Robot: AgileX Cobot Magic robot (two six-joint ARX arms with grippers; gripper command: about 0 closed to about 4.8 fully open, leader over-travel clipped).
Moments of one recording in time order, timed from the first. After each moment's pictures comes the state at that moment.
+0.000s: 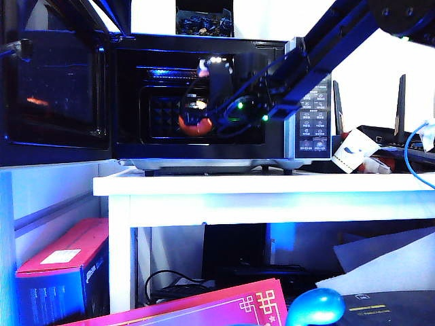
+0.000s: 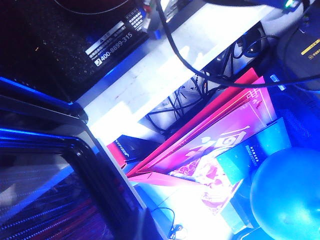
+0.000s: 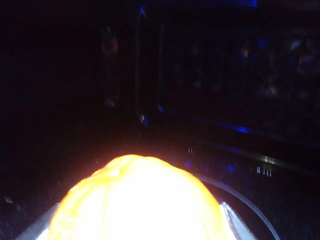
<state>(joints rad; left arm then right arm) -0.46 1.80 2.16 -1.28 -0.09 0.21 0.44 2.60 2.26 0.45 -0.21 -0.03</state>
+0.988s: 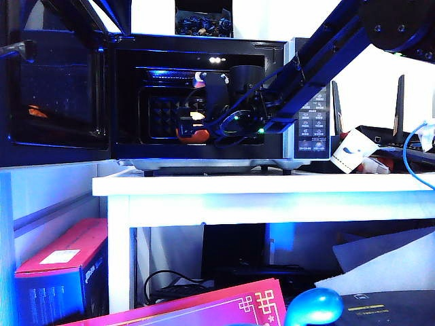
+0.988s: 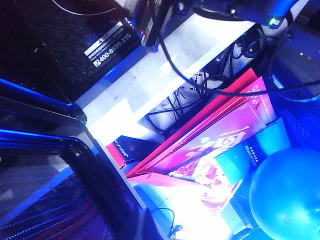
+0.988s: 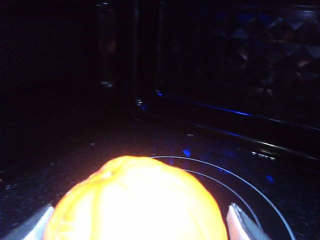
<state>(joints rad) -0.46 1.80 2.16 -1.27 -0.09 0.21 0.45 2.64 2.27 0.48 -0.19 -0.06</state>
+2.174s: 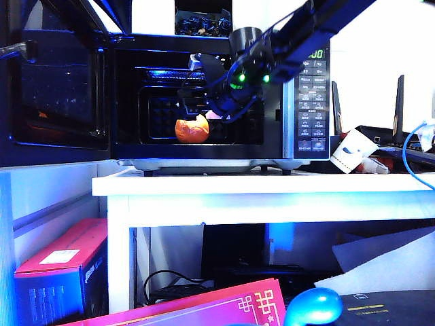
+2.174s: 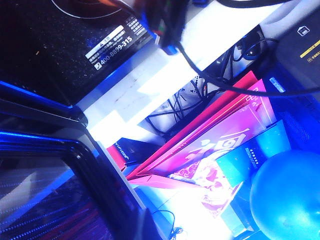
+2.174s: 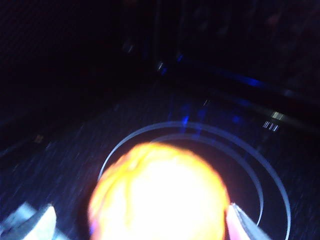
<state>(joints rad) -0.46 1.80 2.17 -1.27 -0.09 0.21 0.45 2.47 2.27 0.04 -0.24 -0.15</state>
